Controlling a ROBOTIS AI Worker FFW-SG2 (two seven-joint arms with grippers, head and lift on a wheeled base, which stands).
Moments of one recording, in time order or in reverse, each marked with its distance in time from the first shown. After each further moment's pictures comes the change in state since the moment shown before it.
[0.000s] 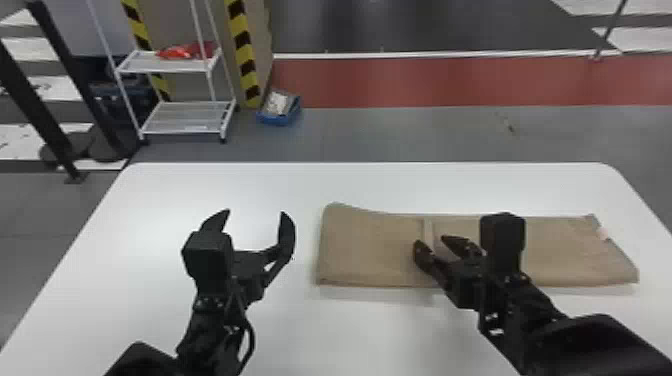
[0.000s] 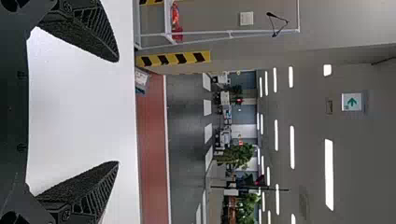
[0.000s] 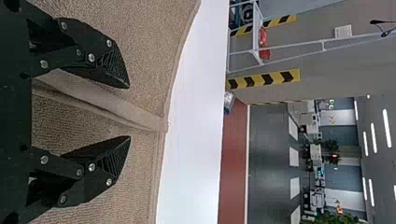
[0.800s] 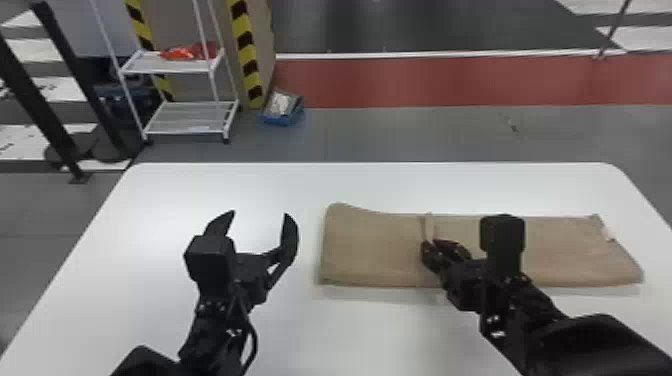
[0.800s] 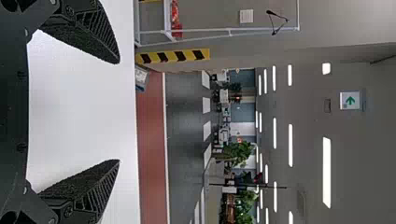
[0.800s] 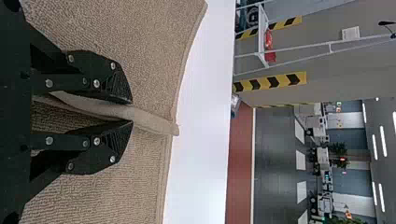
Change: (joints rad) left arm 0.012 0.000 0.003 -0.001 0.000 -0.014 -0.012; right arm -0.006 0.000 0.006 0.004 -0.008 0.024 0.006
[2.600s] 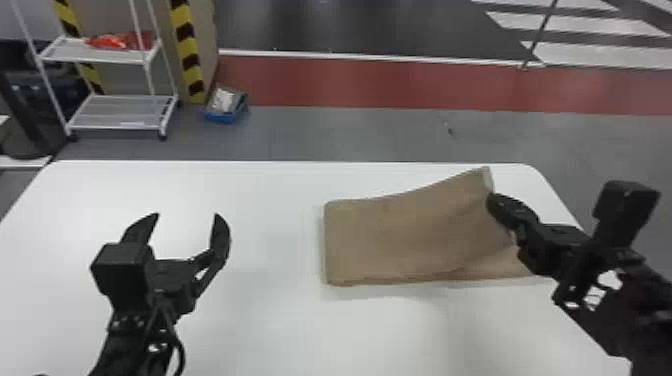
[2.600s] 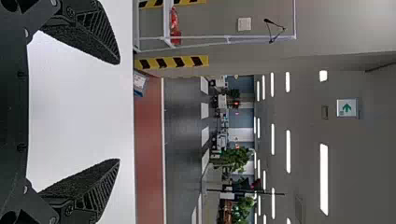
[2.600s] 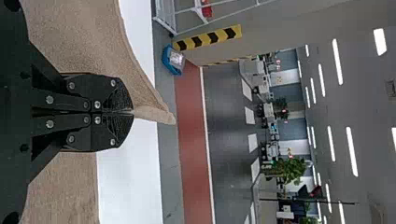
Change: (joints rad) left arm 0.044 -0.002 0.024 -0.057 -0.005 0.009 0.019; right arm 0.148 -0.122 -0.431 -0.296 -0.247 0.042 0.089
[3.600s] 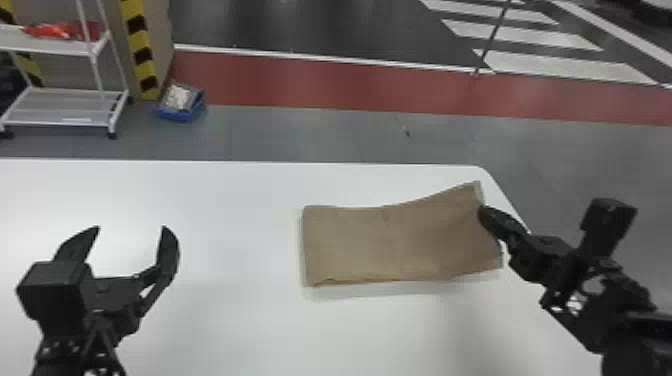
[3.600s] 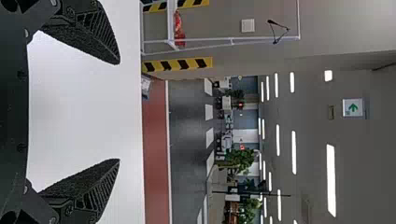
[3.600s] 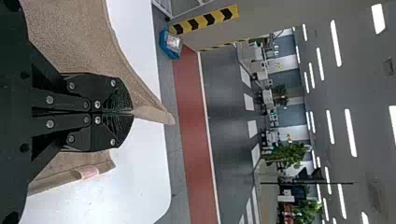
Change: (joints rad) left arm 0.035 0.003 0.009 -0.009 -0.011 0.003 0.003; right arm -0.014 -0.023 -0.139 0.152 0.005 -0.059 0.146
